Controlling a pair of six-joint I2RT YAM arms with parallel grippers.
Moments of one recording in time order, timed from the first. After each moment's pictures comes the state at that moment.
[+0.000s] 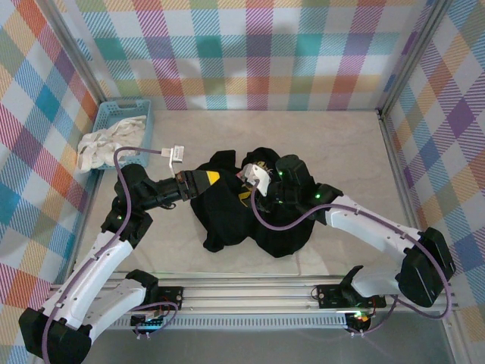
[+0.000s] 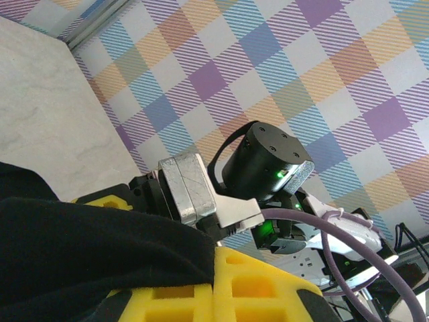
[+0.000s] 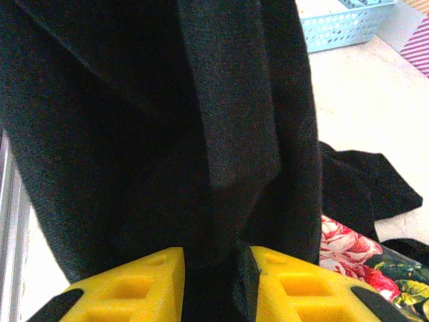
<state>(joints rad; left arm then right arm) -0.38 0.85 0.77 0.10 0.82 -0.96 0.77 1.30 0.95 -0.18 -0.40 -0.31</state>
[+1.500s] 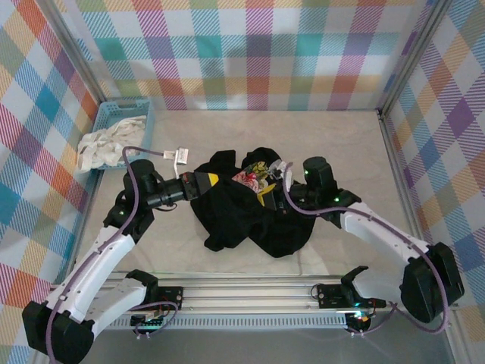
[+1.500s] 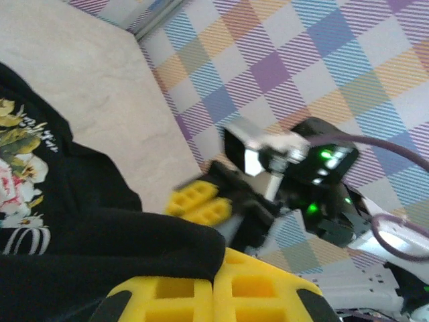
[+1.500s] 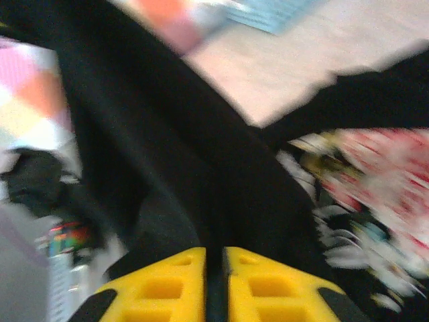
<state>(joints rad) -0.37 0.89 0.78 -0.08 0.75 -0.79 0.55 1.21 0.79 -0.15 -0.63 0.13</state>
